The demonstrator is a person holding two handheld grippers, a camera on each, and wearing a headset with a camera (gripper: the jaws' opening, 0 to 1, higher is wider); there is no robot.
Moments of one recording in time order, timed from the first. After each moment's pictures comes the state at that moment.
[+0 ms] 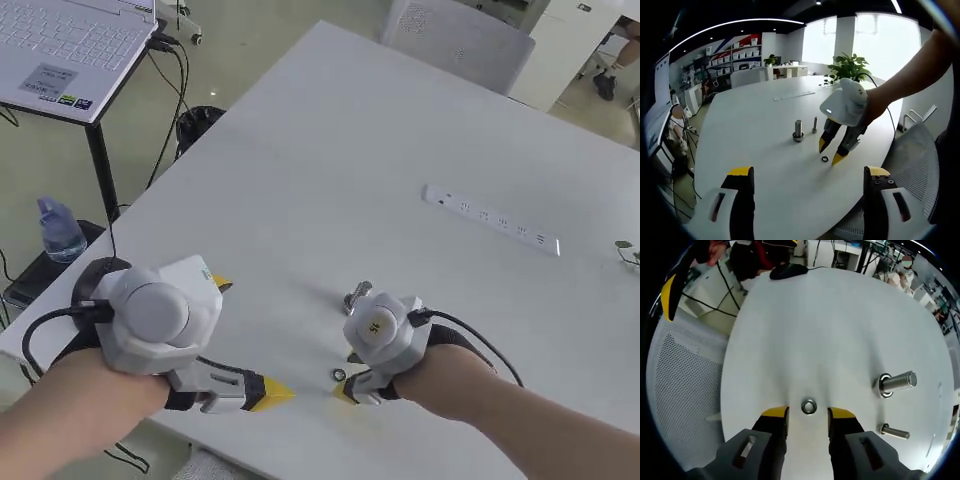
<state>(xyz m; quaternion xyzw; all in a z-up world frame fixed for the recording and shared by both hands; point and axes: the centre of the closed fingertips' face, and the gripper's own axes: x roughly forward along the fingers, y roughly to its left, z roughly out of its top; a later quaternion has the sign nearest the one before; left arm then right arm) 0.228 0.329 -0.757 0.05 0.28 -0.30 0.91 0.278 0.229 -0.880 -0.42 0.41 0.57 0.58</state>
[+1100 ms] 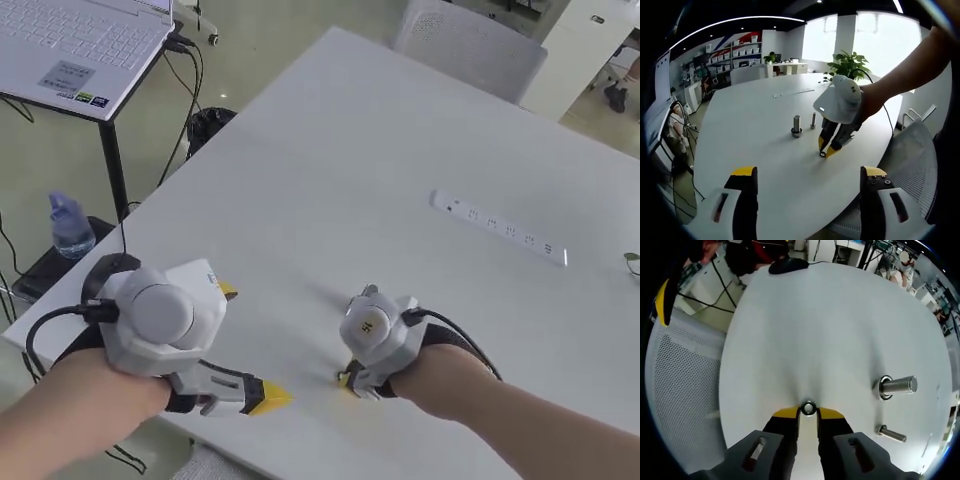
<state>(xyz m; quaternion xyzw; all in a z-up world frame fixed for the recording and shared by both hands) 0.219 0.330 -0.760 0.05 0.29 -0.30 0.91 0.279 0.229 -0.880 -0.44 0.42 0.56 0.56</state>
